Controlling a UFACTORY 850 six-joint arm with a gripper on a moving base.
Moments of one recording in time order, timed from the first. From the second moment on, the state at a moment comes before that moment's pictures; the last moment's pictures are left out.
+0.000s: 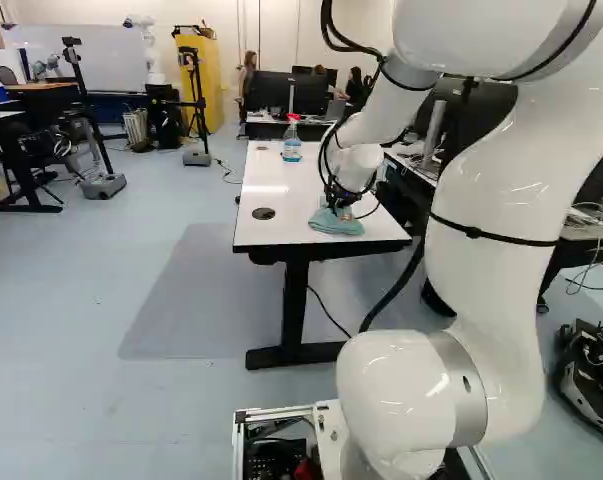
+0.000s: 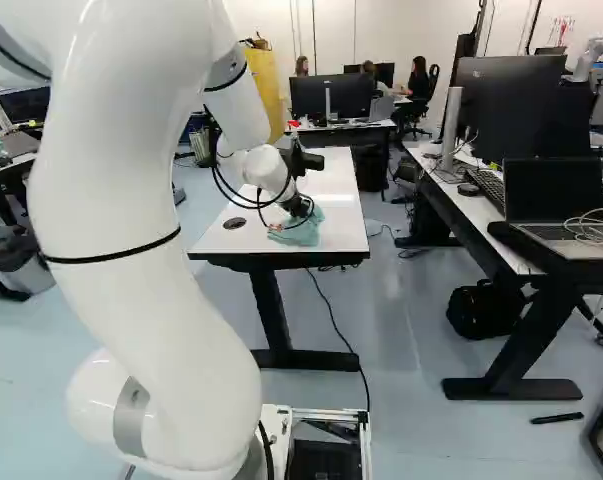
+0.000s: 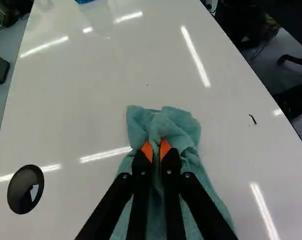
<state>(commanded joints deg) -5.0 -14.2 -48.8 12.3 7.0 0.0</state>
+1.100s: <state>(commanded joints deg) -10.9 -22.7 -59.2 12.3 7.0 0.0</state>
